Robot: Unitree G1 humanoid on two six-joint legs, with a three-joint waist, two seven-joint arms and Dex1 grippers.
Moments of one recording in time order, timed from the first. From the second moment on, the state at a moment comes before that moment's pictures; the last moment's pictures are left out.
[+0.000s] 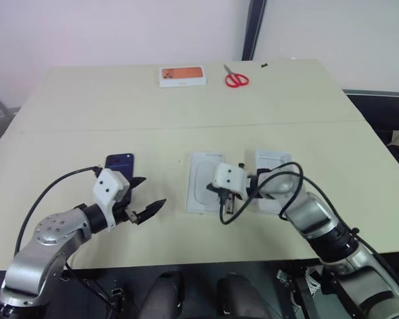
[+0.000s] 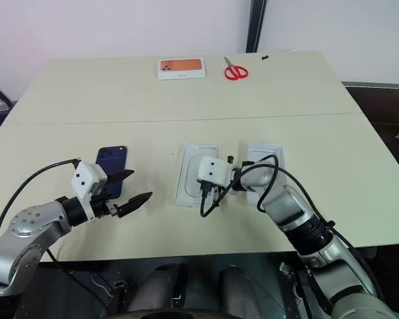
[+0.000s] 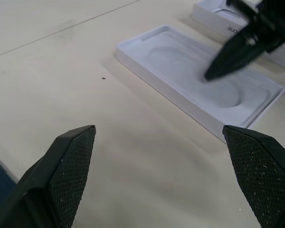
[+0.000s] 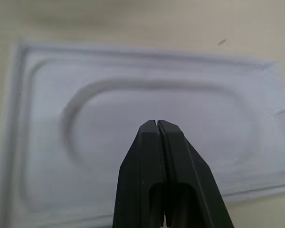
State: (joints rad) left arm 0.07 0.66 0.14 -0.52 -0.51 0.52 -0.67; right arm -0.51 -0.54 0.44 -0.18 -0.08 0.50 0.94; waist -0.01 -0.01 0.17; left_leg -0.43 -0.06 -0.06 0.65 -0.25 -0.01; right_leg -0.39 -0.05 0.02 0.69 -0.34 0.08
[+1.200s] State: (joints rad) left arm -0.03 0.61 0.57 -0.37 -0.74 0.97 -0.29; right arm -0.80 -0.15 0.45 0.15 -0.06 0.54 0.75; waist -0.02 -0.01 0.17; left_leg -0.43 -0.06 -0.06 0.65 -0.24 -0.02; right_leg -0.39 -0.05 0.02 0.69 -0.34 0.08
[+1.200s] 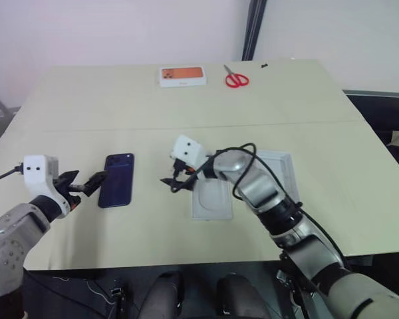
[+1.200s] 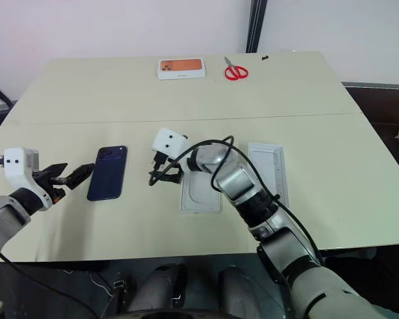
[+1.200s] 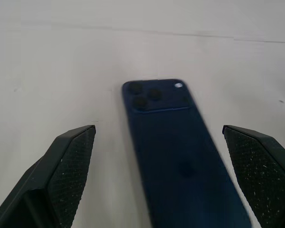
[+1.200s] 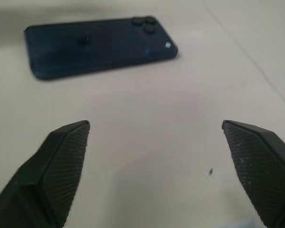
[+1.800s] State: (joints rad) left arm -0.13 0.61 0.58 -0.27 -0.77 1.11 -0.20; right arm -0.76 -0.22 0.48 0.13 -0.13 0.45 0.76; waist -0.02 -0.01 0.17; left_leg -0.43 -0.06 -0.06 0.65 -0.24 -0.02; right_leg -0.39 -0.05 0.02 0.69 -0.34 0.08
